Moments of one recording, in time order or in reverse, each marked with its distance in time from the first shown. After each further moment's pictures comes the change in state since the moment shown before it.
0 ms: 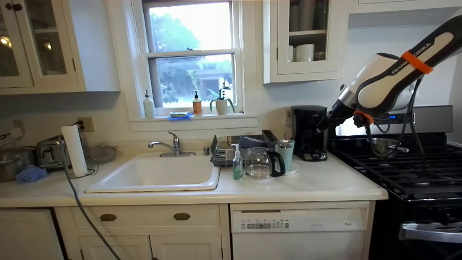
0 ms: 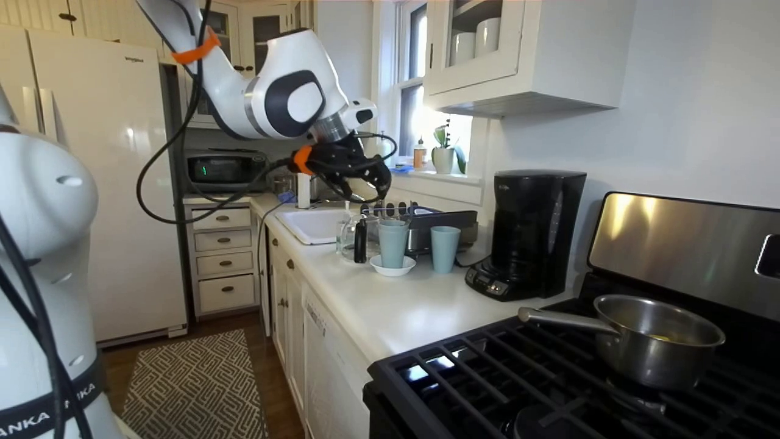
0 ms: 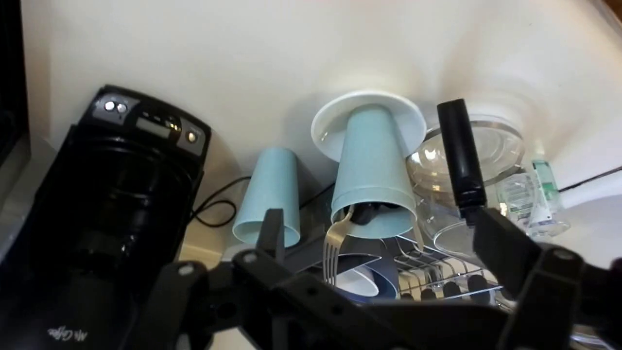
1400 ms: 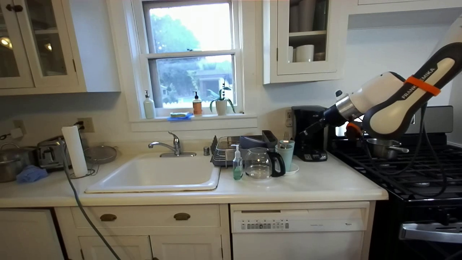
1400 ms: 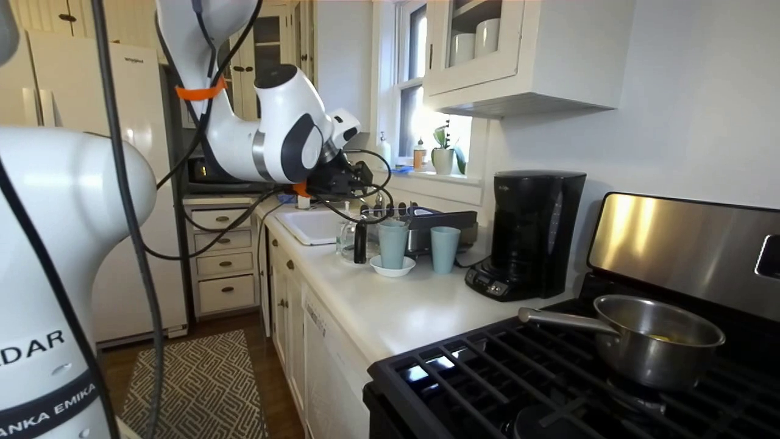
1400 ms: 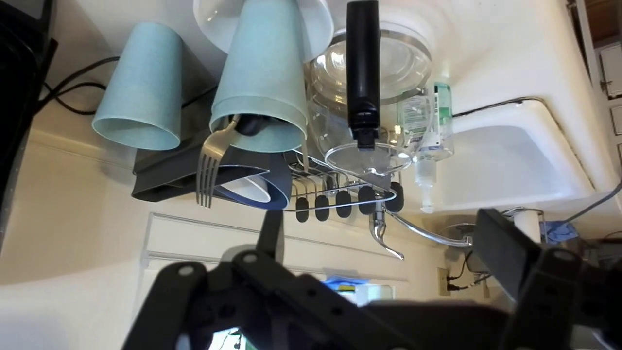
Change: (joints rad) arm 0.850 0.044 -0.866 -0.053 -0.362 0.454 0.055
